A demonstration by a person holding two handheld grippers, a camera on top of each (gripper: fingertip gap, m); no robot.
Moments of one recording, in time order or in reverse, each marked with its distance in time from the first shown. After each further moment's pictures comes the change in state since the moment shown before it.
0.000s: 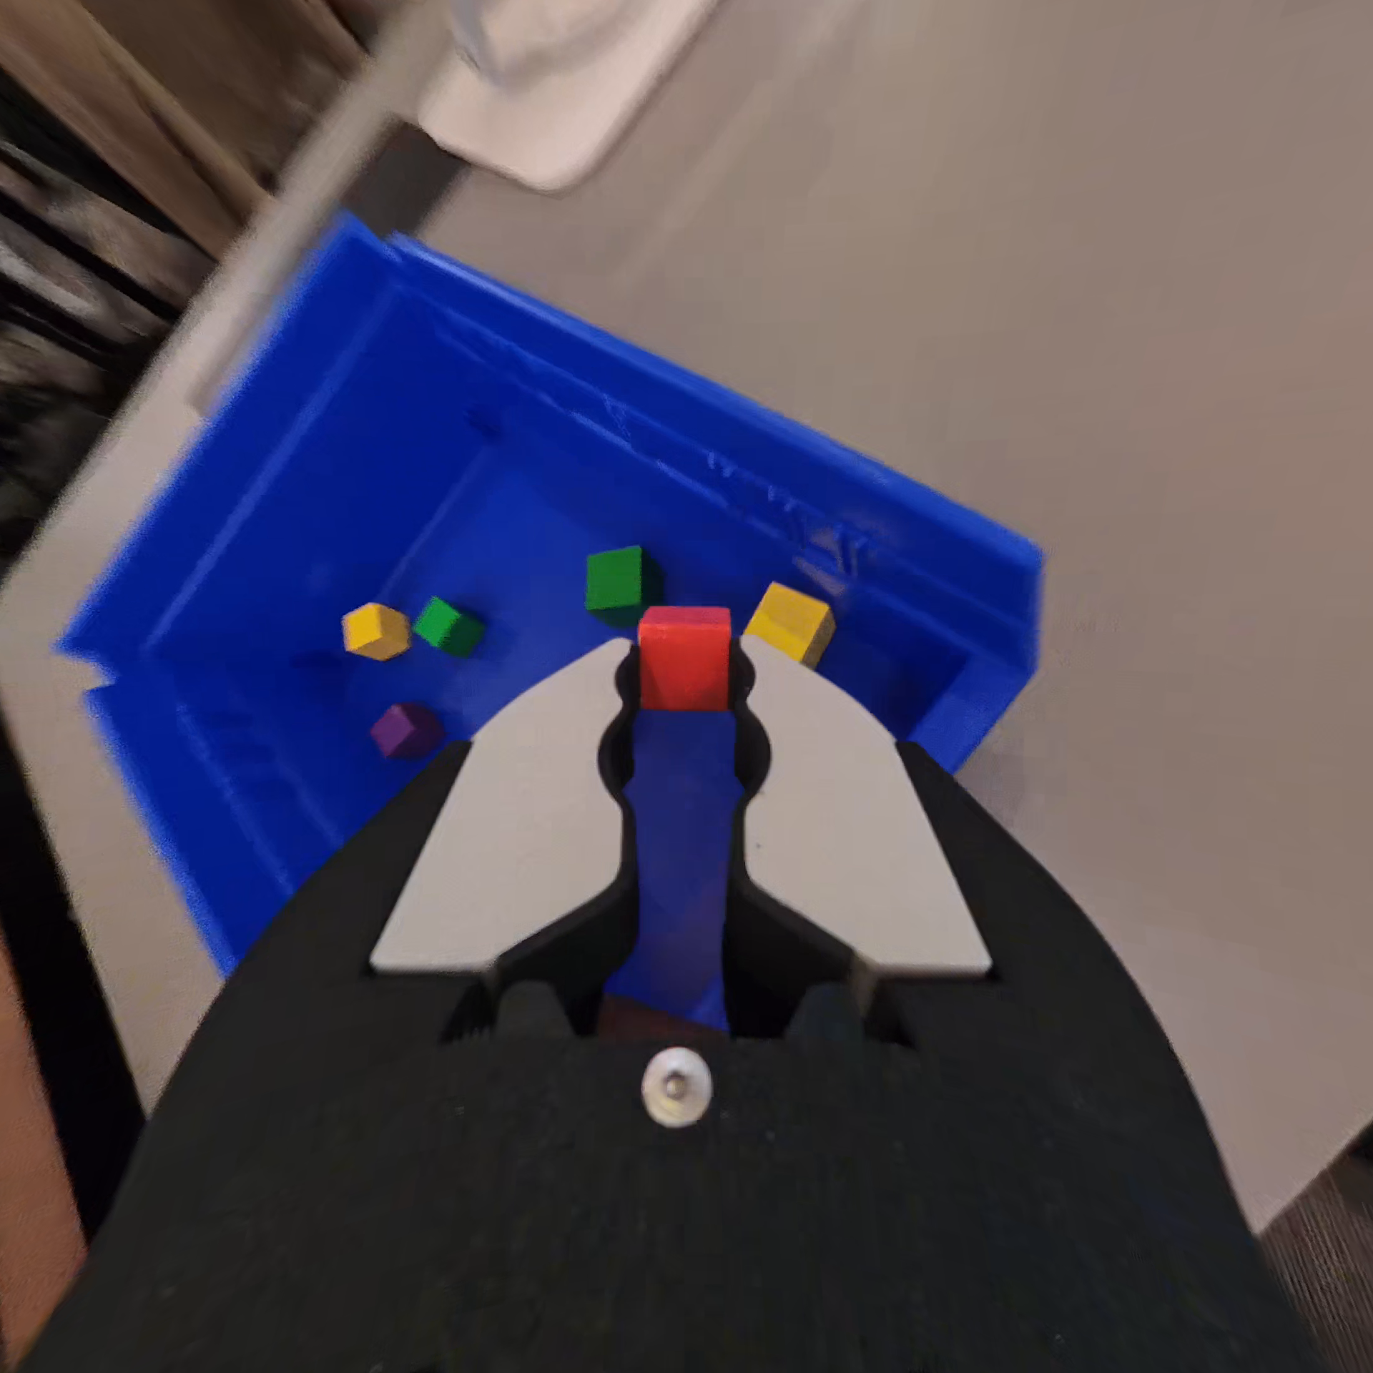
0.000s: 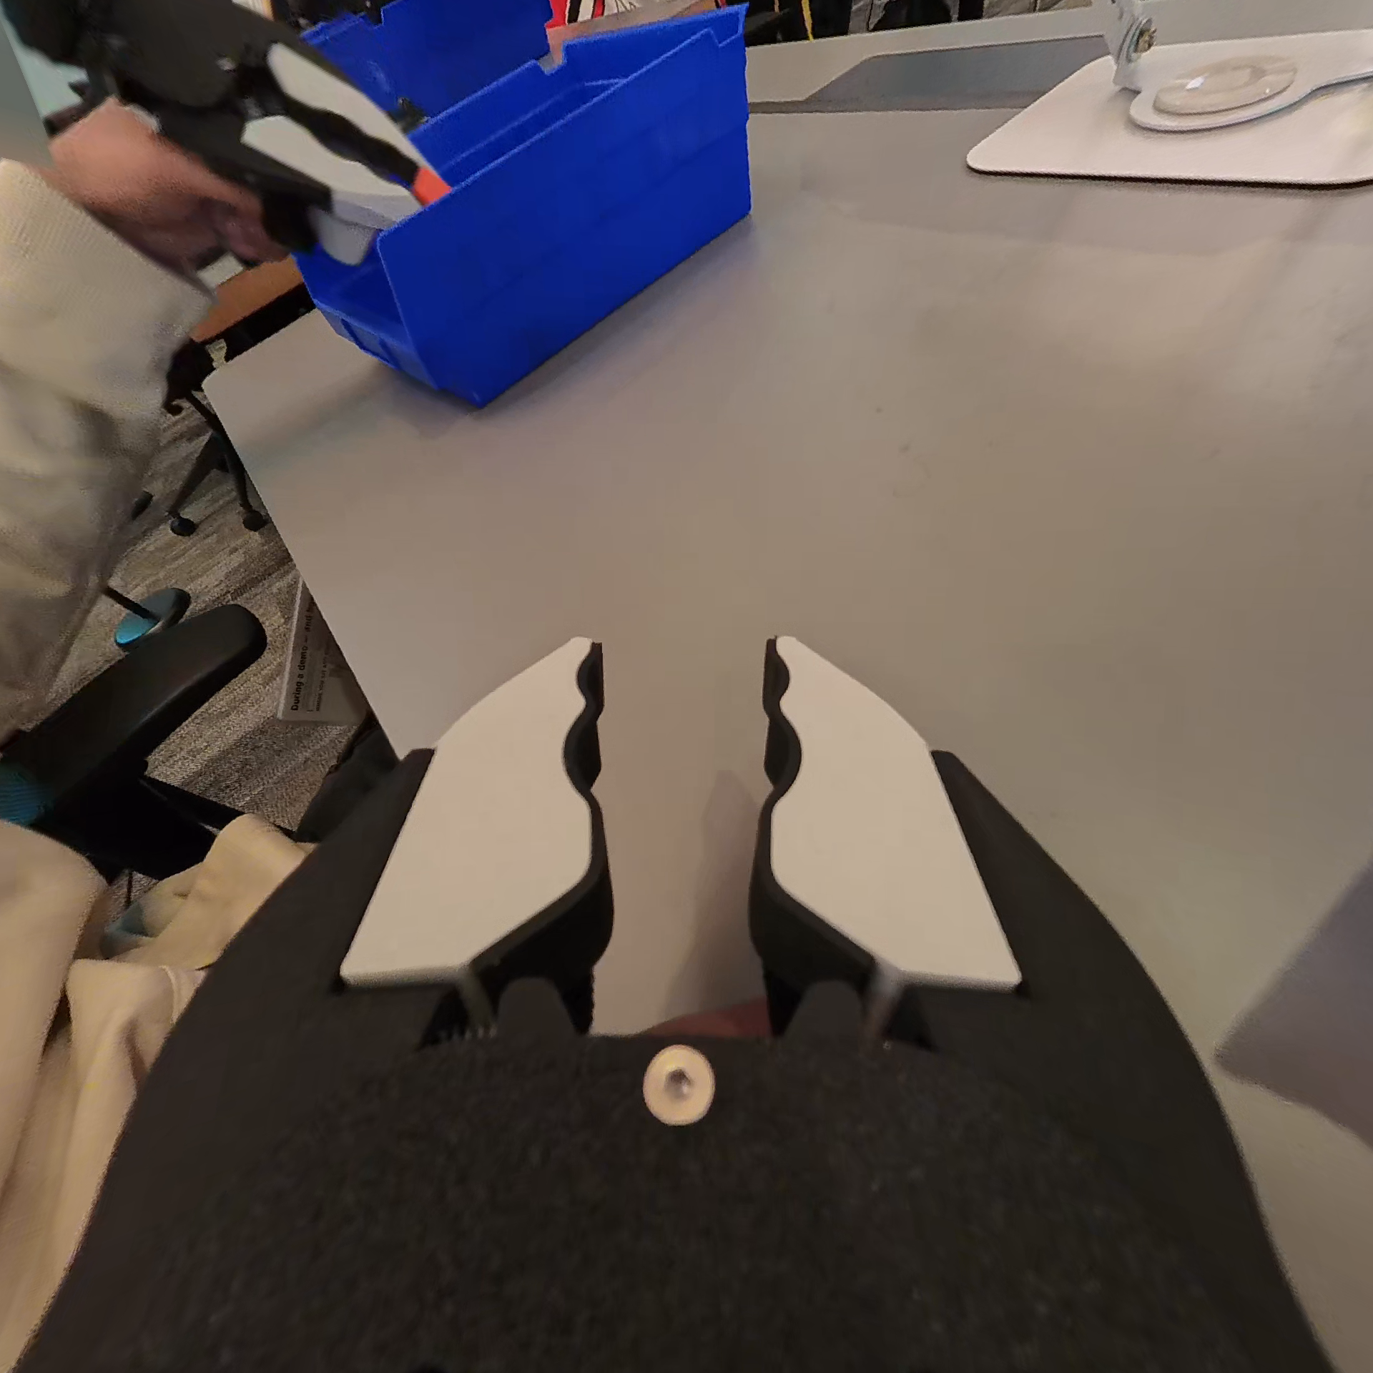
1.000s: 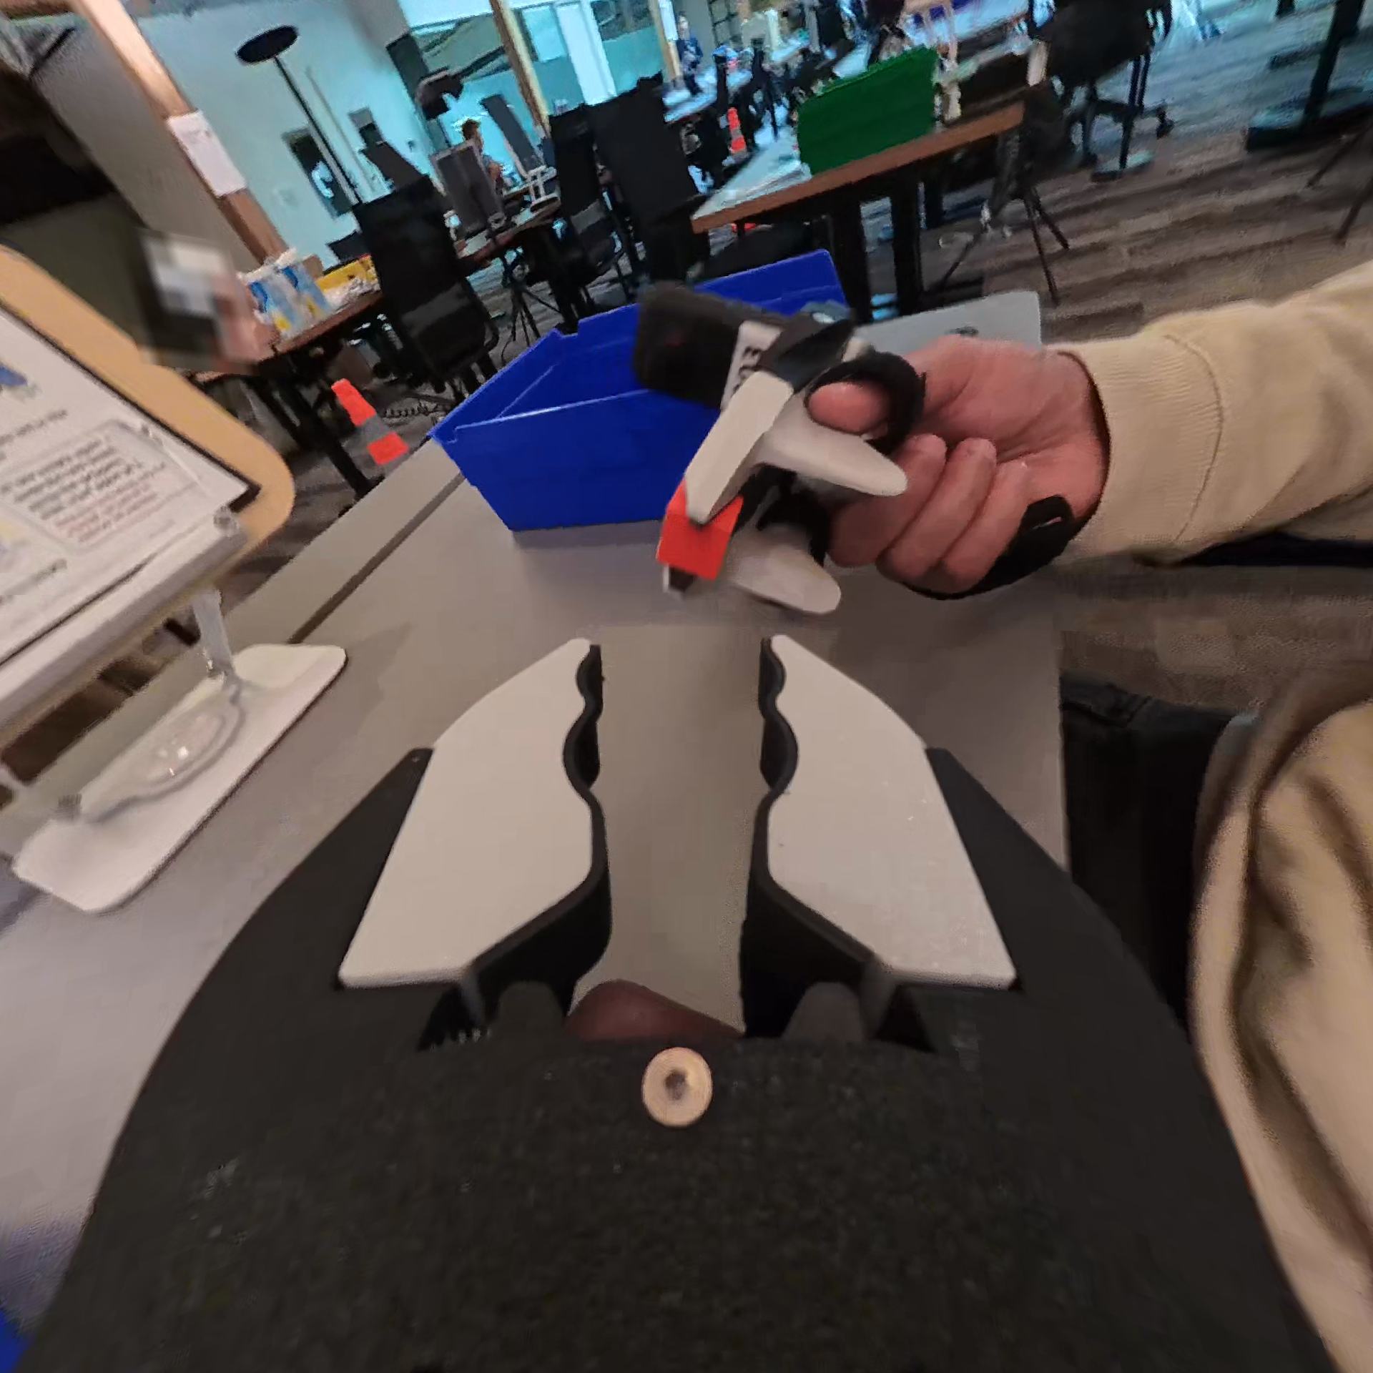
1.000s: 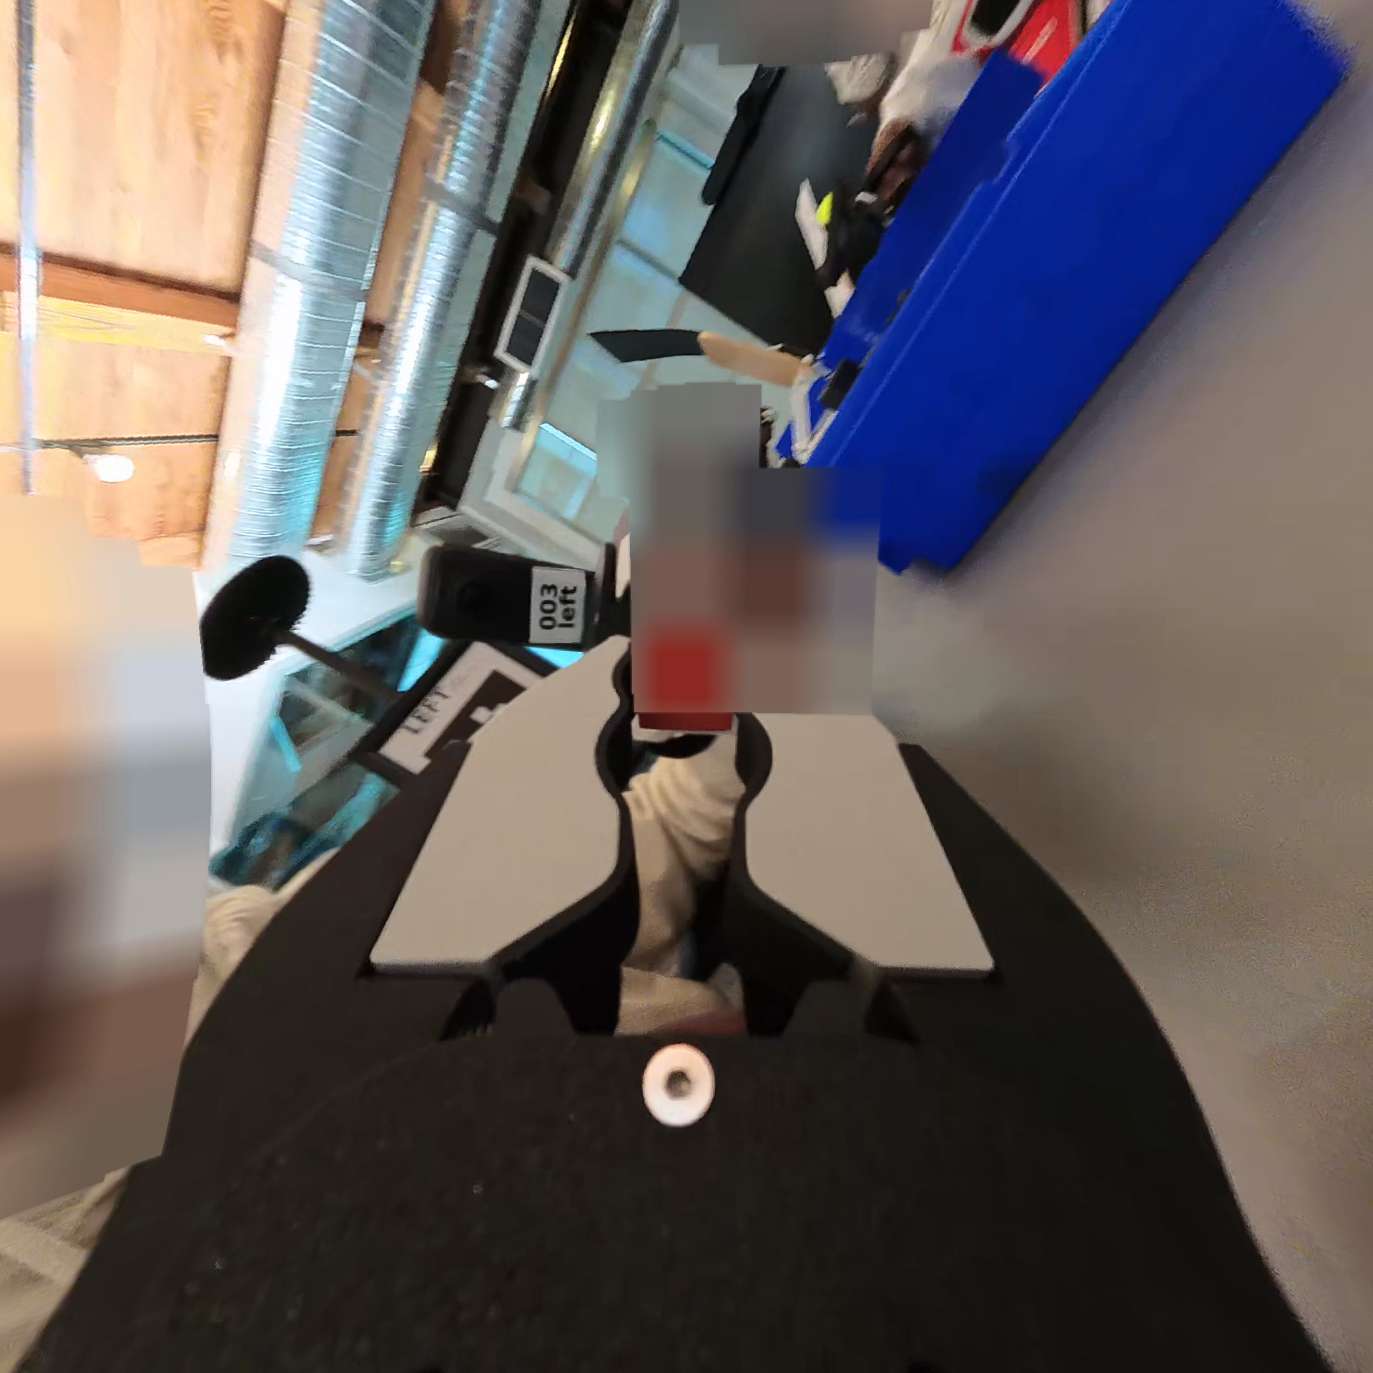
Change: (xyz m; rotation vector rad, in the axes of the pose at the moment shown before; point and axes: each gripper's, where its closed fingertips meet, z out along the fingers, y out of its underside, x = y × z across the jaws) left arm 0.224 -0.177 0.005 0.685 0.330 0.171; right arm -0.054 -0.078 0.036 0.129 -0.776 0.685
